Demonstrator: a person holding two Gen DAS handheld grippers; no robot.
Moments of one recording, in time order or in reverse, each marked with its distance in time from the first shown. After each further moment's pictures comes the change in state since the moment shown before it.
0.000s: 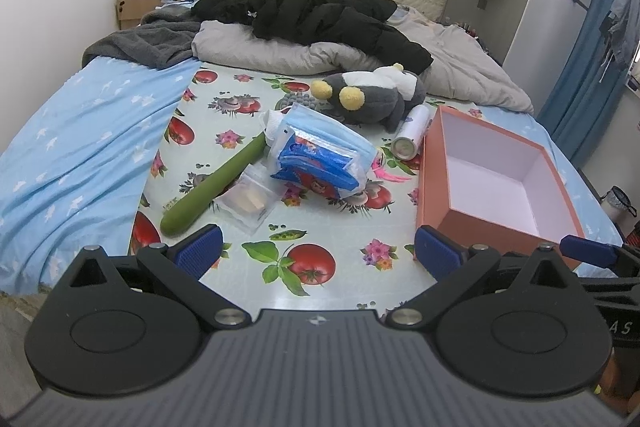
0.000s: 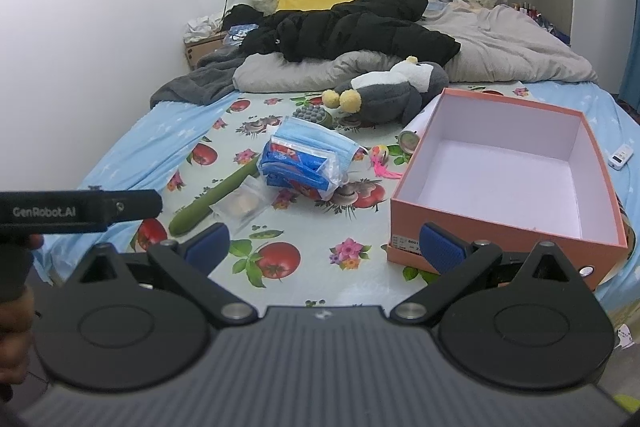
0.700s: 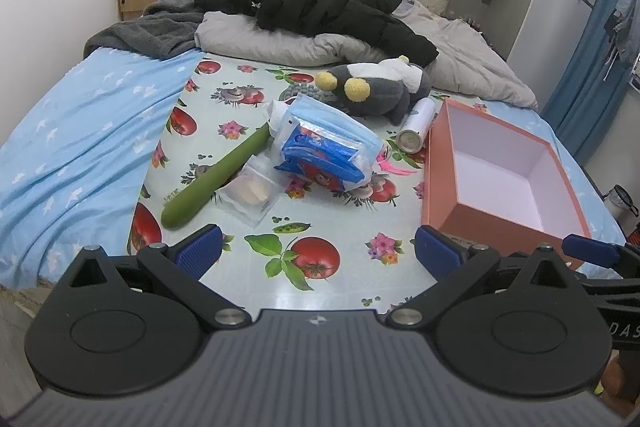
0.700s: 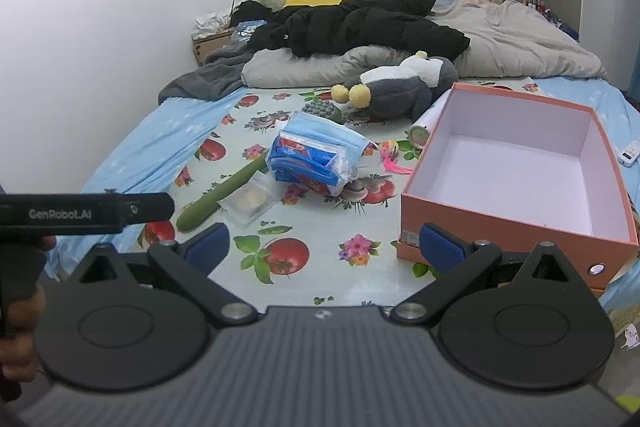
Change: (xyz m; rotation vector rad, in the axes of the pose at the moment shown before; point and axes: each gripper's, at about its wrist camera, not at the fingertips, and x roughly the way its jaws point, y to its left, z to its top) left arm 0.014 0.005 -0.002 -0.009 0.026 0.007; right arm 0.008 0.001 -0.002 0.002 0.019 0.027
